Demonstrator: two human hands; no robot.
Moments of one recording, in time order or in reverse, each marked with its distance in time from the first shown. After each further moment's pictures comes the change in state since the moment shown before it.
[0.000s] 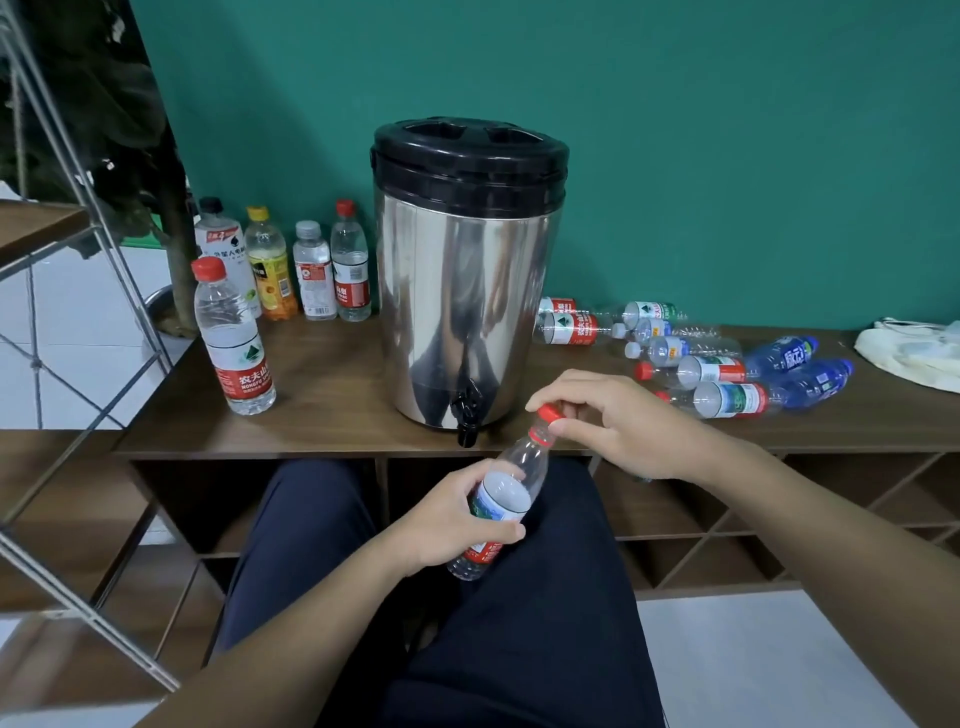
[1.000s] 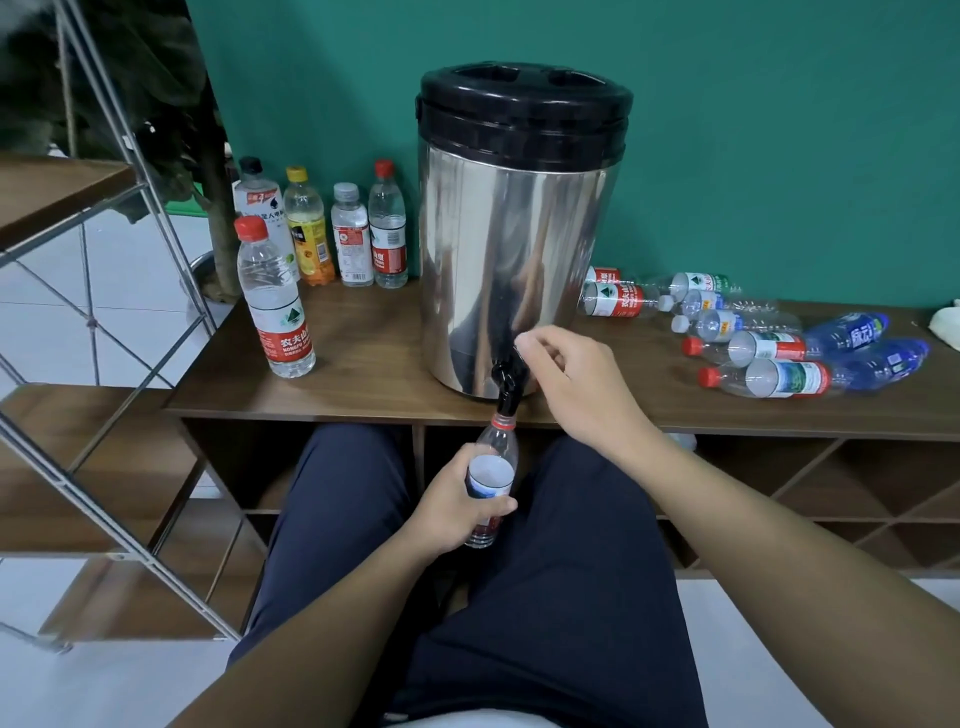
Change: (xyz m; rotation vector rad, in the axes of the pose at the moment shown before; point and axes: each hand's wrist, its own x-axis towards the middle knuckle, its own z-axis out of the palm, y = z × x) left_hand 0.003 -0.096 -0.016 0.001 0.282 -0.096; right_hand 0.067 -0.045 0.078 0.232 0.448 0.168
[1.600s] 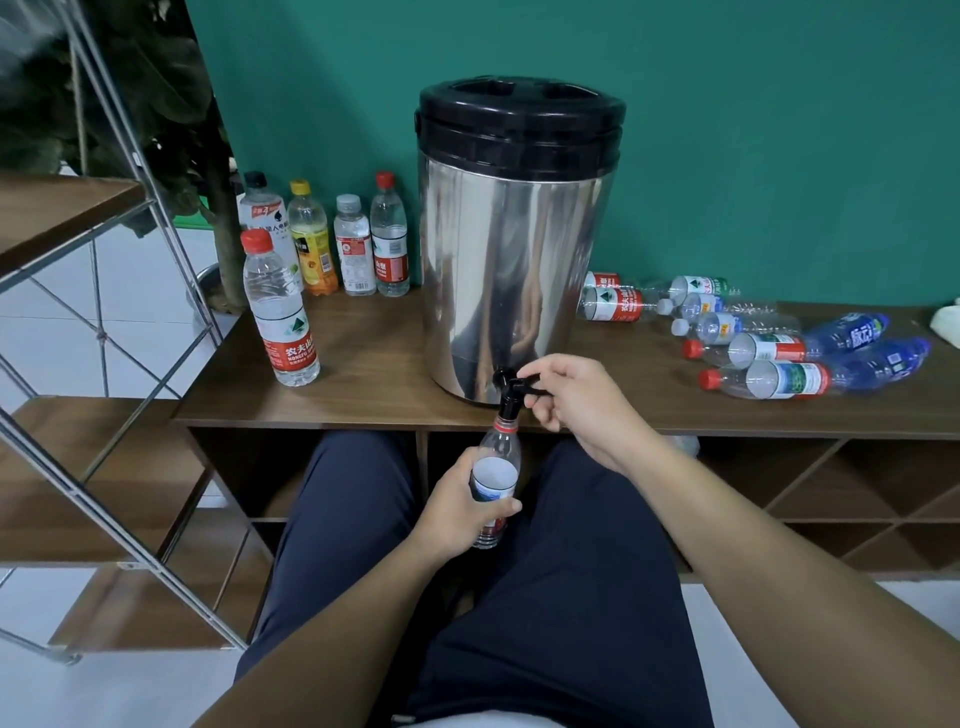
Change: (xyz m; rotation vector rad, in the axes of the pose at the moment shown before) left_hand -0.003 0.007 0.004 0.015 0.051 0.048; right_hand 0.002 0.026 0.015 0.531 -0.117 0.429
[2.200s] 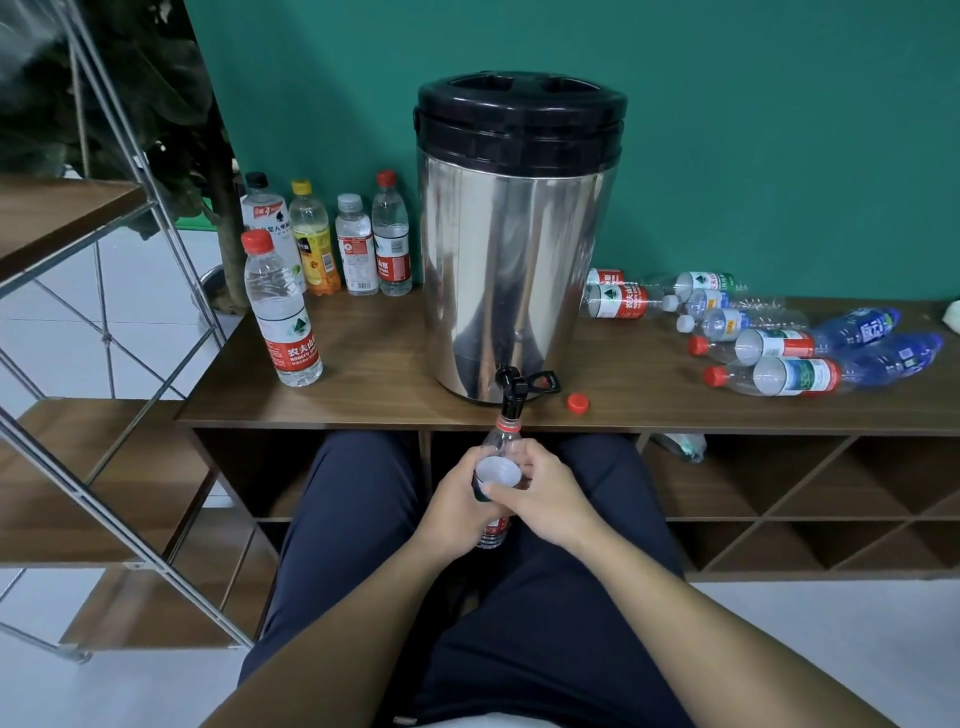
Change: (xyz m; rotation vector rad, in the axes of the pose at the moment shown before) left_hand -0.006 0.006 0.001 -0.037 0.032 0.041; right_hand -0.030 0.118 0.043 -0.277 -0.041 0.009
